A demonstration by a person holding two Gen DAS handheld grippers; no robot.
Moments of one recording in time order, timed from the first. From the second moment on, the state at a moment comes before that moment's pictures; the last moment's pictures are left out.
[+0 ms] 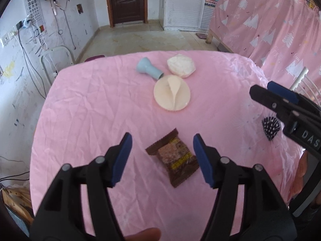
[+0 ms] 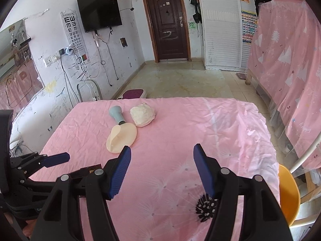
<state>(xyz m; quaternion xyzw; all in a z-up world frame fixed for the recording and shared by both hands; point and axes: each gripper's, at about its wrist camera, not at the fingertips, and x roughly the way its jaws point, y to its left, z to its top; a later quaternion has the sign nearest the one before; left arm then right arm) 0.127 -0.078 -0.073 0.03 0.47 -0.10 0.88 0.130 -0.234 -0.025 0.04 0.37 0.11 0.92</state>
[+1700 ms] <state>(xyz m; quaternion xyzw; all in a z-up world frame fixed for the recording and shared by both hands) 0.138 -0.012 -0.092 -0.03 0.49 -0.07 0.87 0.223 -0.108 -0.086 -0.05 0.45 0.15 0.88</state>
